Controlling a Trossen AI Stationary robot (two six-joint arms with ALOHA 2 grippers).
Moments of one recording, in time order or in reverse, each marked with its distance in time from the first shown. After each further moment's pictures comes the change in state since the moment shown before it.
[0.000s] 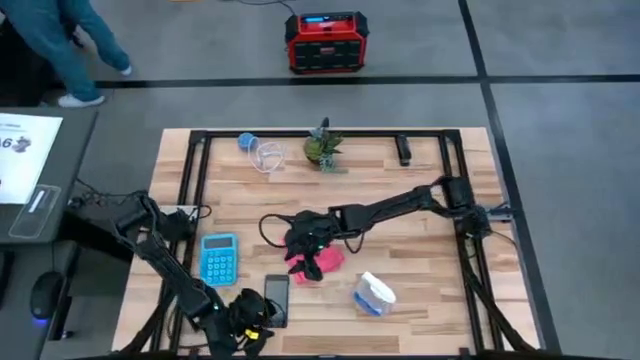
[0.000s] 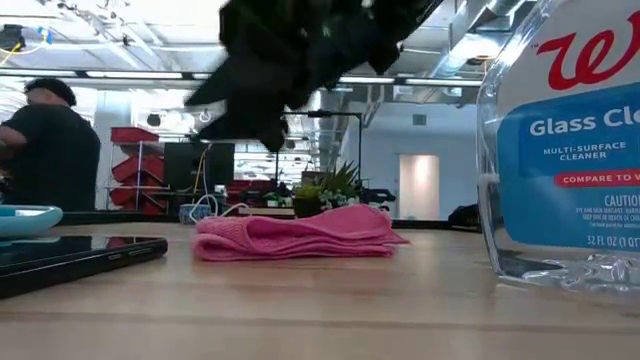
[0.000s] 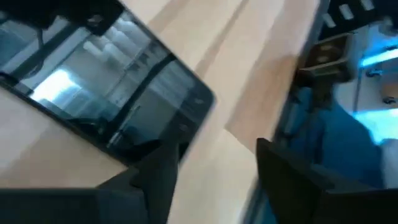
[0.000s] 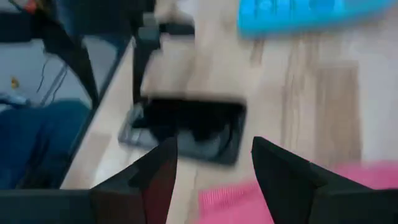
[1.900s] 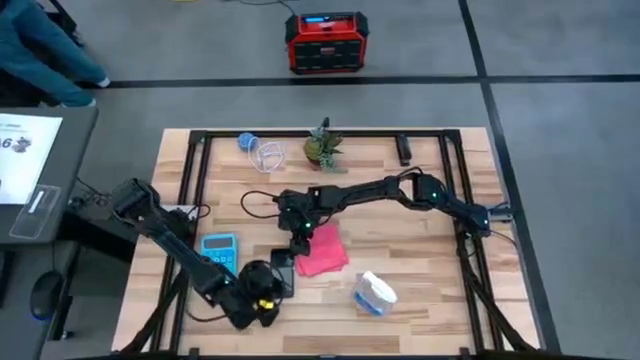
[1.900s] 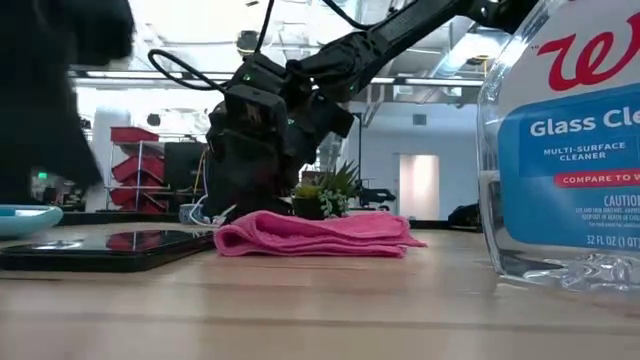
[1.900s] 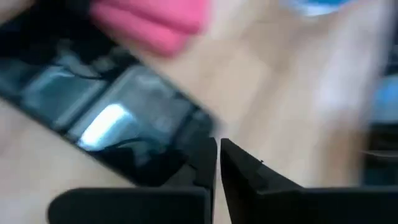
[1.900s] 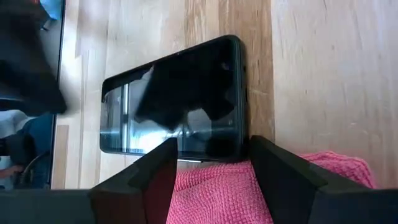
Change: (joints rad) left arm 0.147 -0.189 -0.044 -0.146 0.018 0.179; right arm -0.162 0.241 0.253 -0.354 -0.214 0.065
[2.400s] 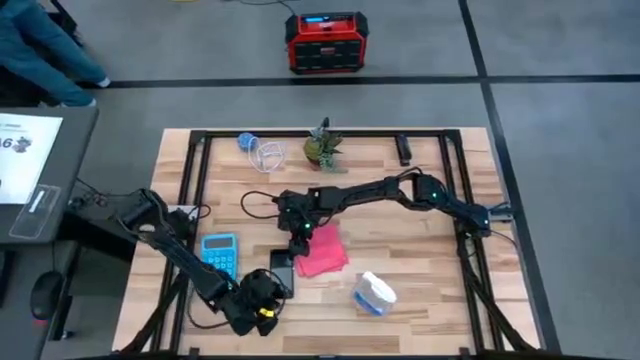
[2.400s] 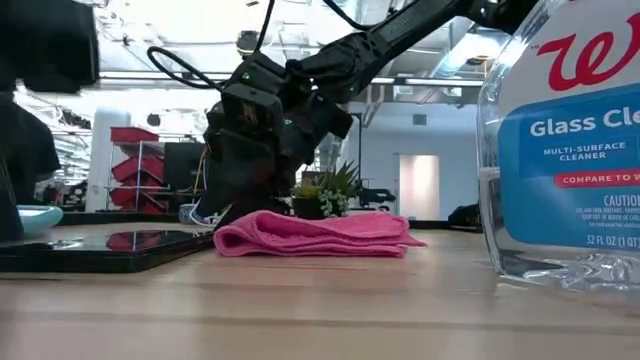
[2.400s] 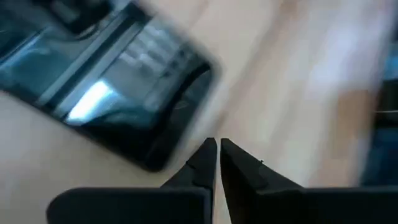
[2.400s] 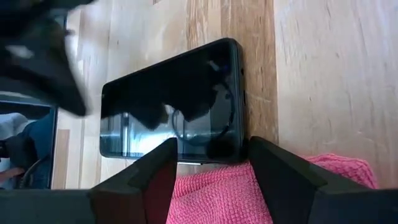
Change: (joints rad) left arm 0.015 0.177 -0.036 0.155 0.076 -0.017; right arm 0.002 0.002 -0.002 0.030 0.008 0.018
